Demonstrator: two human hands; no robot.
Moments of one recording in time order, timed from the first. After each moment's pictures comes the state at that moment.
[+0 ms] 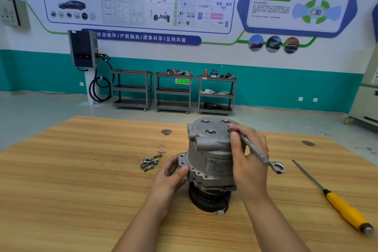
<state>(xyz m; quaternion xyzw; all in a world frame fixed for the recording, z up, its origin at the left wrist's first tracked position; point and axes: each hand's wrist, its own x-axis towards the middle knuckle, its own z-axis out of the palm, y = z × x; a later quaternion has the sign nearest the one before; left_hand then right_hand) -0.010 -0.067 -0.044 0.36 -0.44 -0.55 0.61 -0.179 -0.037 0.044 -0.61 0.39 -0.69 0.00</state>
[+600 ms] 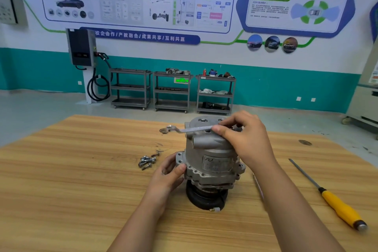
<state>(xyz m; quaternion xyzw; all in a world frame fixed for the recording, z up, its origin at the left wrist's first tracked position) -0.011 -0.063 -0.040 0.36 -0.44 -0.55 0.61 -0.192 -0.039 0.097 -0.70 0.48 -0.52 0.07</state>
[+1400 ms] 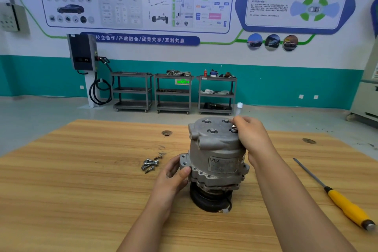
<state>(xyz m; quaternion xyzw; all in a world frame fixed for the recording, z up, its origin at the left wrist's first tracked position) -0.013 -0.061 -0.038 0.36 -0.45 -0.54 0.61 -0.192 -0.069 0.097 -0.51 0.57 -0.56 0.32</state>
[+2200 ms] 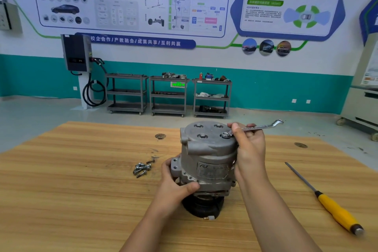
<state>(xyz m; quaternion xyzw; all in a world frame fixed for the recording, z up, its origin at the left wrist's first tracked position) -0.028 -0.058 -0.034 0.39 -0.56 -0.47 0.56 -0.189 -0.069 0.067 -0.38 0.29 -0.79 0.39</state>
